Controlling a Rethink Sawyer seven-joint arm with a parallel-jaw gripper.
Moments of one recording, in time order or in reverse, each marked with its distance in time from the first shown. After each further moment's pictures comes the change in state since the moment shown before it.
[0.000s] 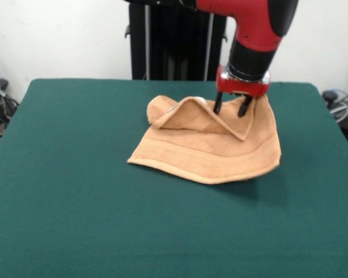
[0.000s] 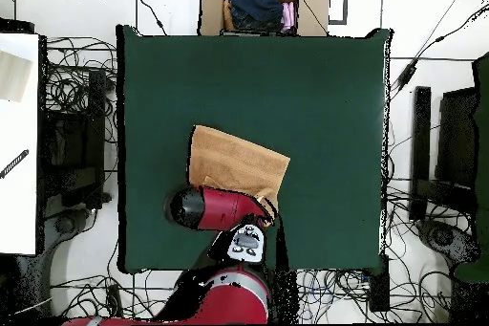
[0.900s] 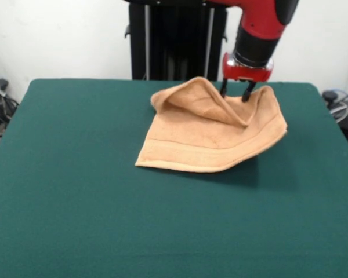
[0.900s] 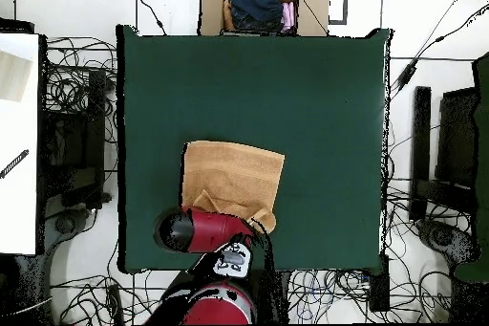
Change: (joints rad) arm 0.048 -0.019 0.000 0.113 0.001 -0.060 0.000
